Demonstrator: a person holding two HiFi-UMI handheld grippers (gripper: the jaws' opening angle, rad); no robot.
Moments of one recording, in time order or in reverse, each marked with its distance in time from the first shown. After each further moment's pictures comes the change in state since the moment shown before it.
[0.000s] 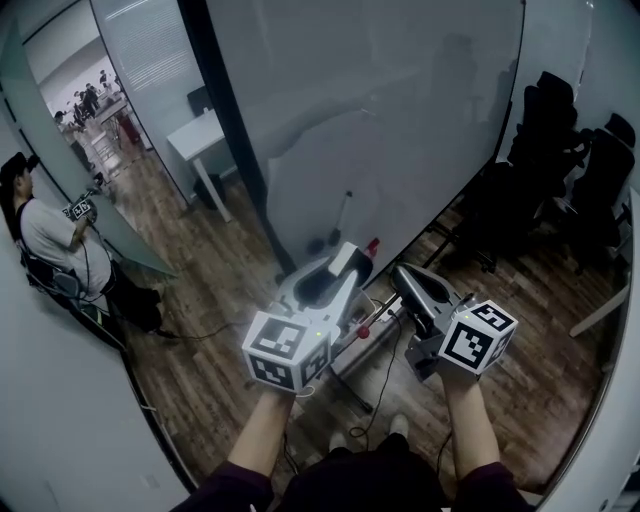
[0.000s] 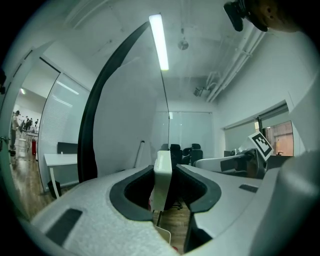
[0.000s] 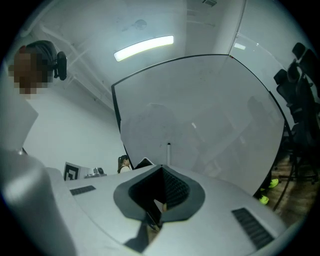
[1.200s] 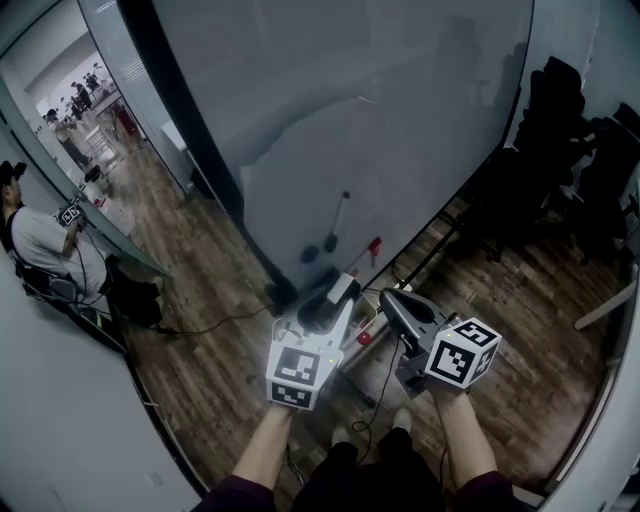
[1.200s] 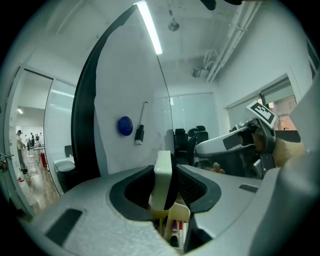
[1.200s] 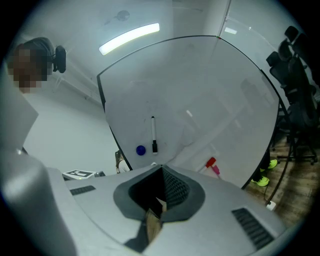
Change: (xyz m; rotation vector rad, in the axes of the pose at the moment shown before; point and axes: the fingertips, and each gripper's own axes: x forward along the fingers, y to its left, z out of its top) left arm 0.027 0.026 -0.094 0.128 0.154 0.072; right arm 0.023 -0.044 -0.069 0.115 0.118 -0.022
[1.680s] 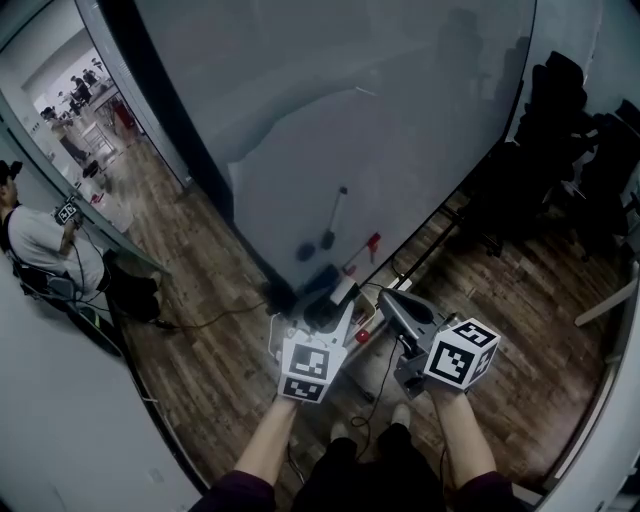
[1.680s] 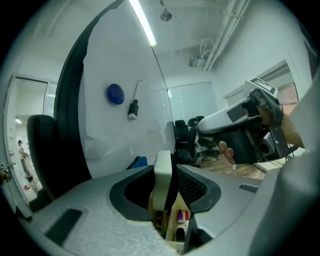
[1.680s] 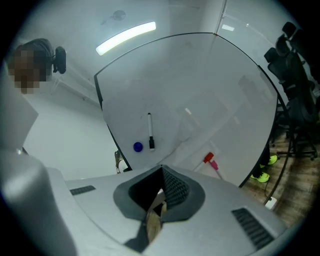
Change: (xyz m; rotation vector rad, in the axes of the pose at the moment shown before) left arm 0.027 -0.002 -0.039 0.065 0.081 0.018; right arm 0.001 -0.011 -0.004 0.030 0.016 -0.001
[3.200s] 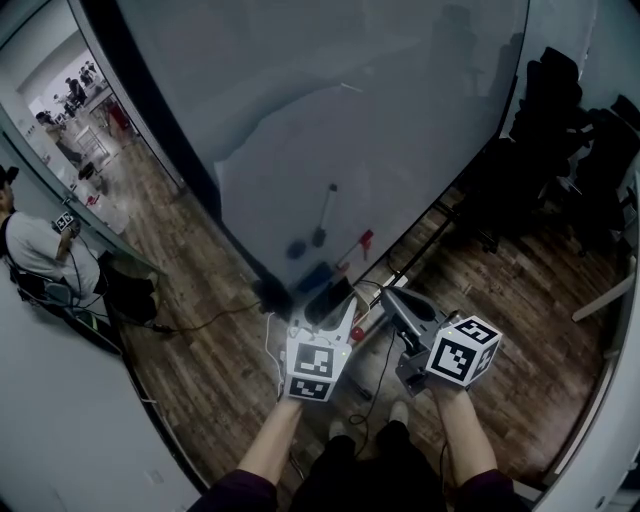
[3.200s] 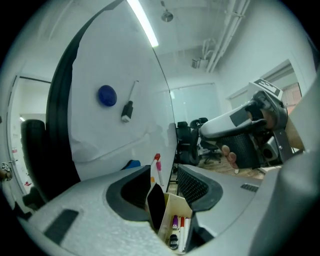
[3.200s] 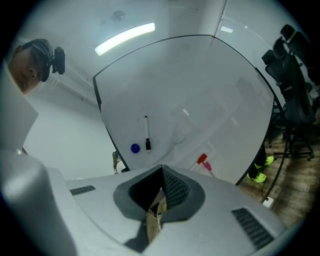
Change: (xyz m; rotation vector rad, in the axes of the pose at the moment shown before) left arm 0.008 -0.010 0.008 -0.019 -0.012 0.030; right arm -0.012 -0.011 0.005 0.003 -0.014 -0.019
